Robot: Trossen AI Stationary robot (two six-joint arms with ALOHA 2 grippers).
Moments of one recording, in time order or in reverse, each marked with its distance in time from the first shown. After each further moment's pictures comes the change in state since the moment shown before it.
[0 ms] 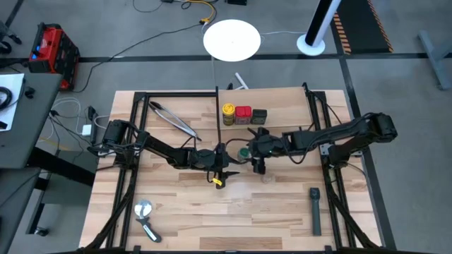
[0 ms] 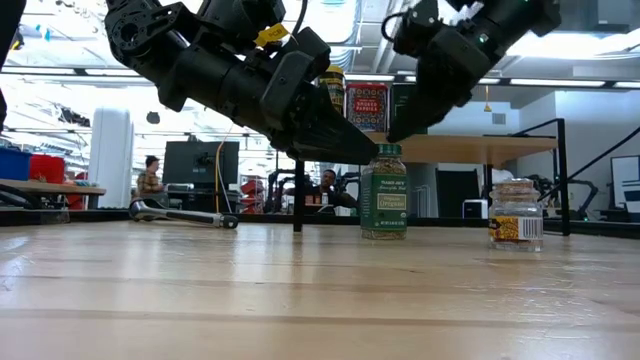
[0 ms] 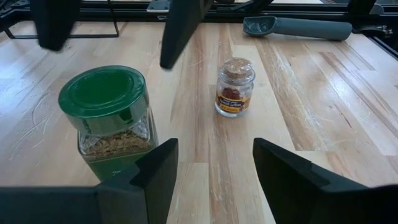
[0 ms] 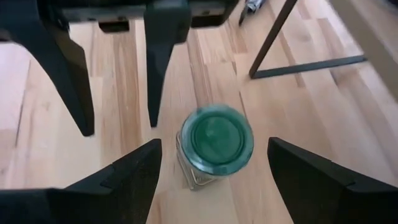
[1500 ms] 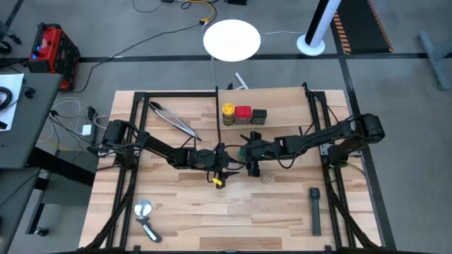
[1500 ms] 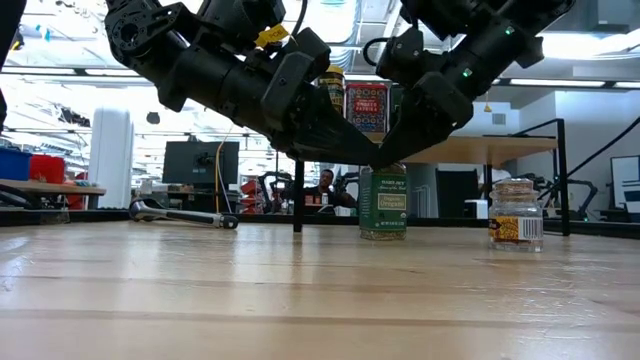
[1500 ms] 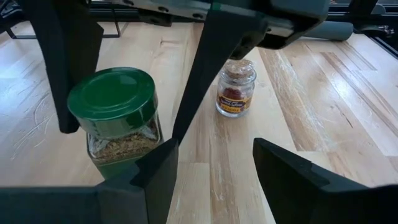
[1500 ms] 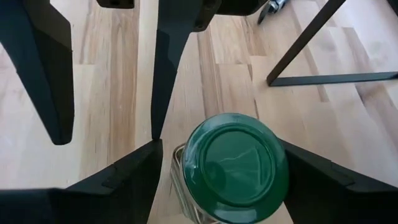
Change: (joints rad) left arm 0.000 0.000 0.000 -0.001 -0.005 0.000; right arm 0.002 0.142 -0.022 0.178 -0.004 -0.106
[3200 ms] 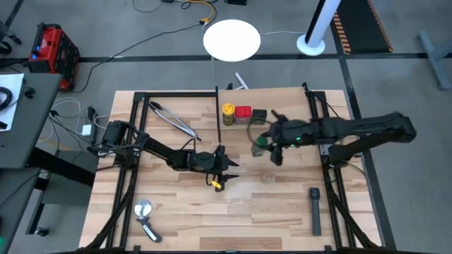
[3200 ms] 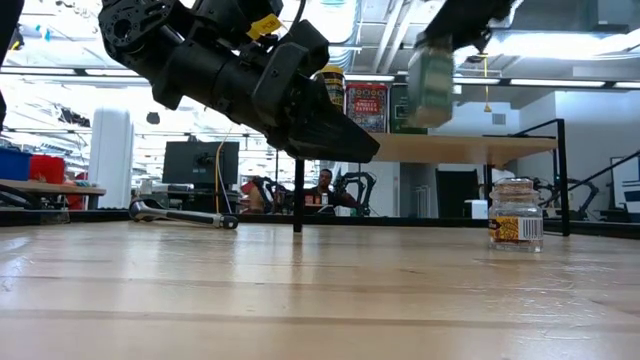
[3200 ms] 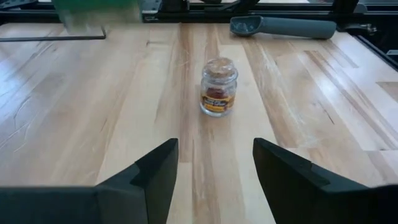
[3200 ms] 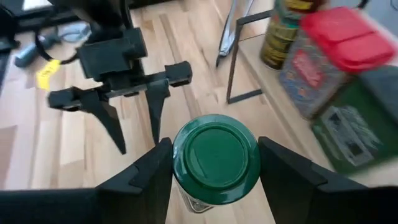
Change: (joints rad) left arm -0.029 0.000 0.000 0.004 0.005 0.001; right arm 0.014 -0.457 0.204 -0.571 0.031 0.256
